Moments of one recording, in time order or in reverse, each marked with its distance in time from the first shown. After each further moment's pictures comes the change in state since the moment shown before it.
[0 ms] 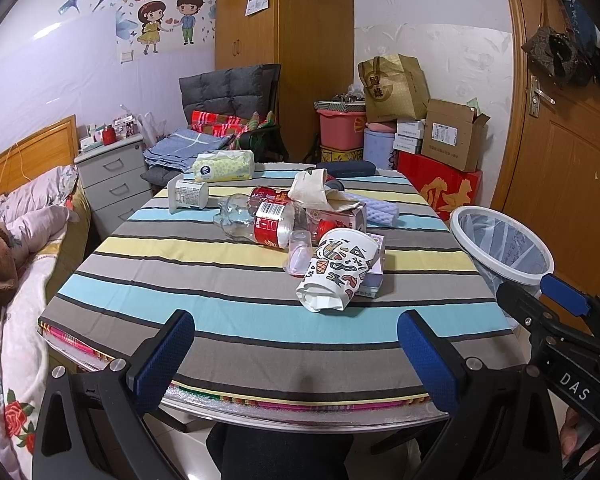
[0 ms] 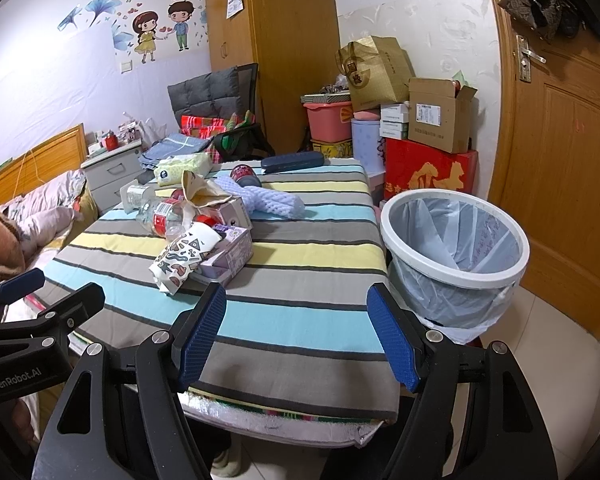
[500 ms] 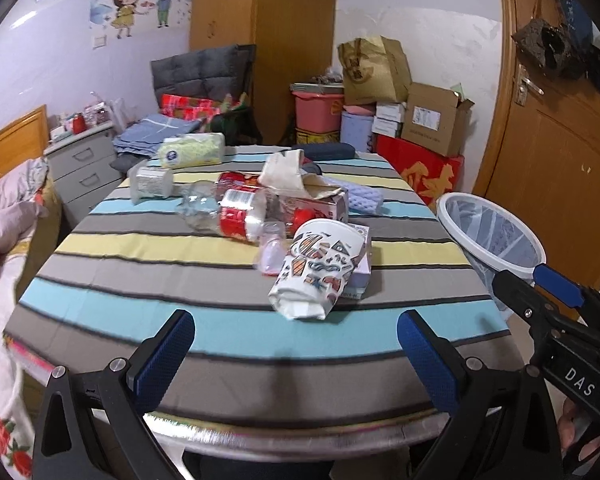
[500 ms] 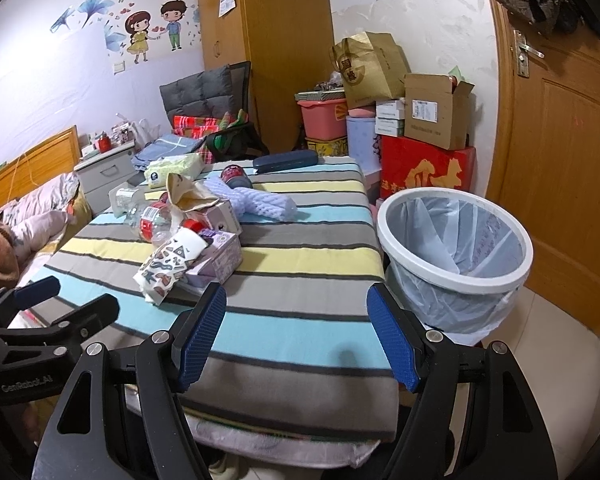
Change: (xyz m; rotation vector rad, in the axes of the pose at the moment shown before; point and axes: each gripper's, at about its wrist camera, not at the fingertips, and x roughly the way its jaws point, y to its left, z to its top) left arm 0.052 -0.006 0.009 0.026 0.063 -0.105; right arm 0.019 -0.004 0.005 0.007 0.006 -0.019
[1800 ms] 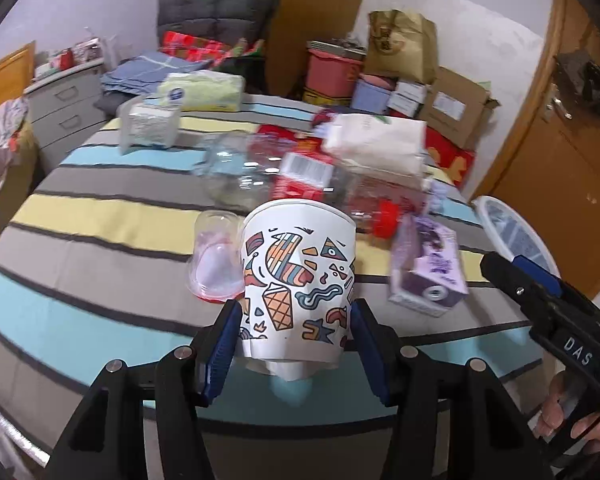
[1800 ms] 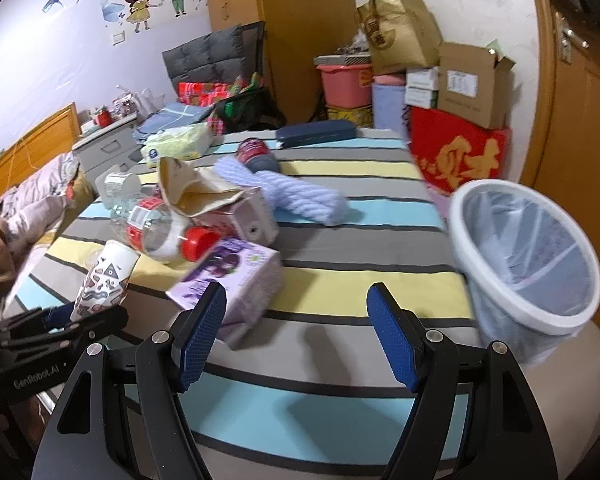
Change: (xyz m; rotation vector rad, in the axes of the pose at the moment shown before) left arm 0.082 0.087 0.016 -0.148 0.163 -0.095; right arm 0.073 0.034 0.027 -0.007 0.139 0.067
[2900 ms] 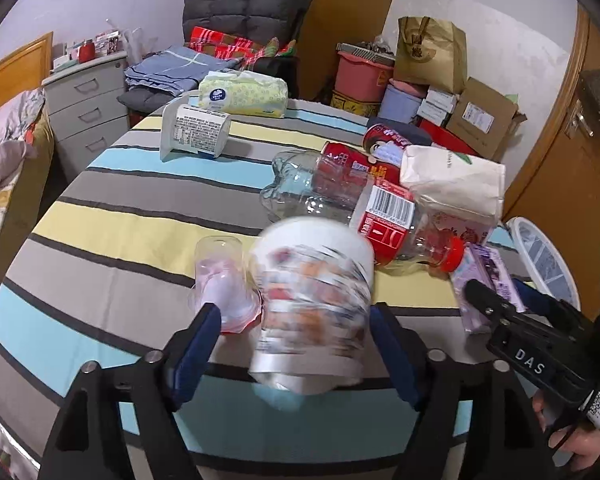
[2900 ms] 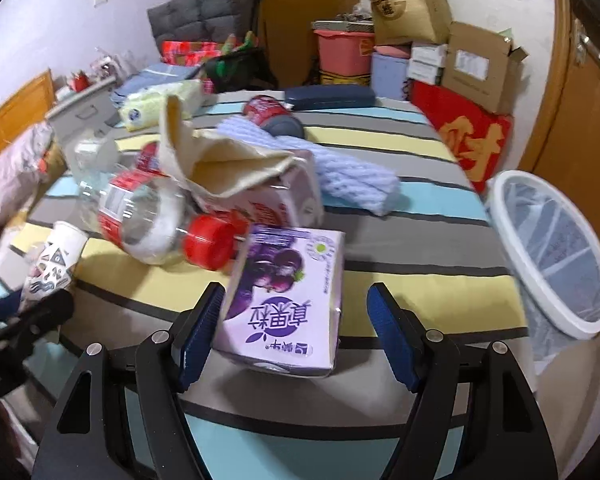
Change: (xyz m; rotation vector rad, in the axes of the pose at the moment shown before) left arm 0.011 0.042 0.027 -0.033 0.008 0.056; right arm 0.039 0.034 0.007 -0.038 0.127 -0.147
